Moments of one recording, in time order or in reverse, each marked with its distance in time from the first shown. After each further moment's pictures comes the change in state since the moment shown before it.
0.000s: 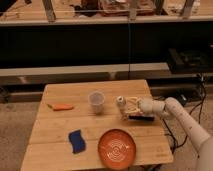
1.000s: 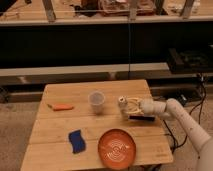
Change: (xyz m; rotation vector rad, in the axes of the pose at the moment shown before) arm 0.002 0.003 -0.007 0.005 -0.016 0.002
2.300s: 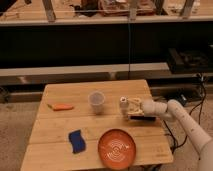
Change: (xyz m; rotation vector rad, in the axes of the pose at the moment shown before) arm 0.000 0.001 -0.008 0.010 -0.012 0.001
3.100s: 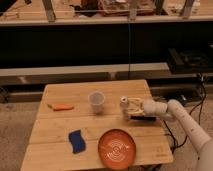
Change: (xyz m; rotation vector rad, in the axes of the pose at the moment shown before) arm 0.000 -0.001 -0.002 -0.004 -0.012 0.003
